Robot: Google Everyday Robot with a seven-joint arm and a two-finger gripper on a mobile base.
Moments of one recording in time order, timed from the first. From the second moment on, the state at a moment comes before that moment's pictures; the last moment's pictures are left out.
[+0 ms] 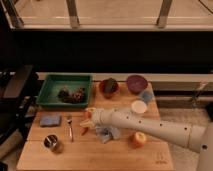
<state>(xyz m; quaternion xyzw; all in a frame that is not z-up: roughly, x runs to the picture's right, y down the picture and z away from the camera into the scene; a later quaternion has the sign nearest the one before) -0.107 0.157 0.835 -0.18 -0.39 0.29 0.85</state>
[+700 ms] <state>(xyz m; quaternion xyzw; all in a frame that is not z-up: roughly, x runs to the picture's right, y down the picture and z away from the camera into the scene) -0.105 0.156 0.840 -0.18 -0.39 0.30 0.85</state>
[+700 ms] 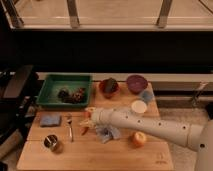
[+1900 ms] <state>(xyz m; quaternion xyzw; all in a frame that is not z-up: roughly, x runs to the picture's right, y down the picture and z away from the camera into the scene) -0.094 0.178 0.863 -0.21 -0.38 0.33 0.84</state>
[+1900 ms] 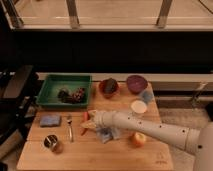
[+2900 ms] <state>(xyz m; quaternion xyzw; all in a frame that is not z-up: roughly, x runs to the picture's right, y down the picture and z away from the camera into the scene) -0.096 0.179 0.863 -0.21 -0.38 0.32 0.84</state>
